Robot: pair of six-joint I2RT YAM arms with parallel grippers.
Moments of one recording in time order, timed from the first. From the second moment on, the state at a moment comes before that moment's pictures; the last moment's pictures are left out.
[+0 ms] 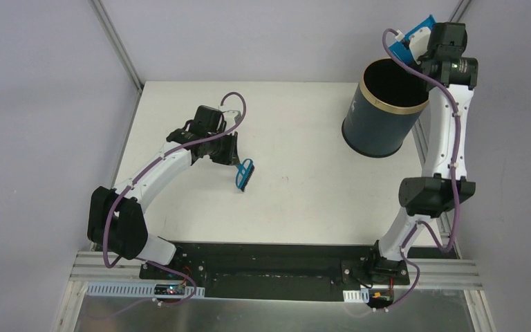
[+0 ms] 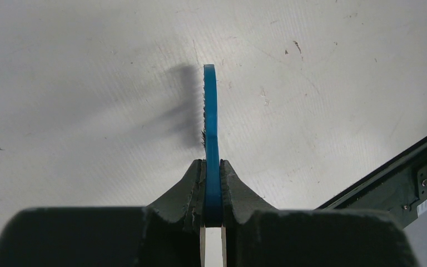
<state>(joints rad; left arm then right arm) -0.40 1.44 1.13 -0.60 0.30 -0.22 -0.07 1.79 2.29 -1.18 0.41 -0.73</state>
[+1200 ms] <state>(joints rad) -0.40 1.44 1.14 -0.61 0.30 -0.22 -0.10 1.72 2.03 -0.65 0.63 -1.32</state>
